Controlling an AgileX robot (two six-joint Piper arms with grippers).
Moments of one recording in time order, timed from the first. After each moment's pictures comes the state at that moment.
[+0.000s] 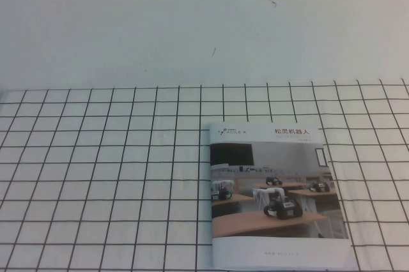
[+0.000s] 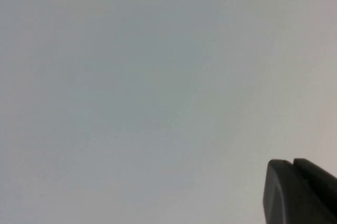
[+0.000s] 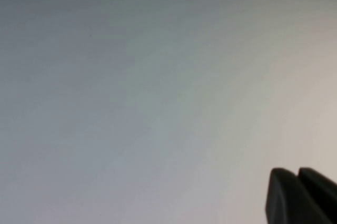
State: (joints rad) right arm -0.05 -0.01 -0.03 -0.09 -0.77 0.10; left arm 0.00 0.00 -0.34 -0.18 -0.03 -0.37
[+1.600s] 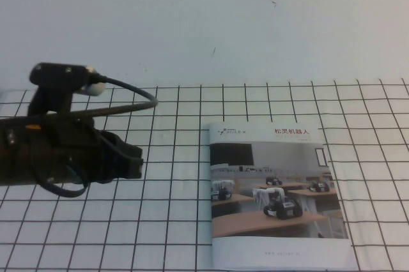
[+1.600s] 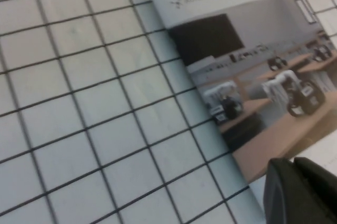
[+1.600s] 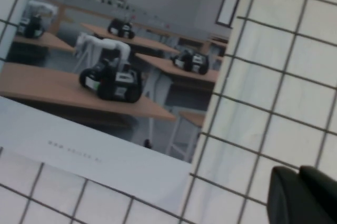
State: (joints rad) right arm 0.10 1.20 -0.86 0.31 0.84 -0.37; left arm -0.27 1.20 -0.85 -0.62 0.60 0.43
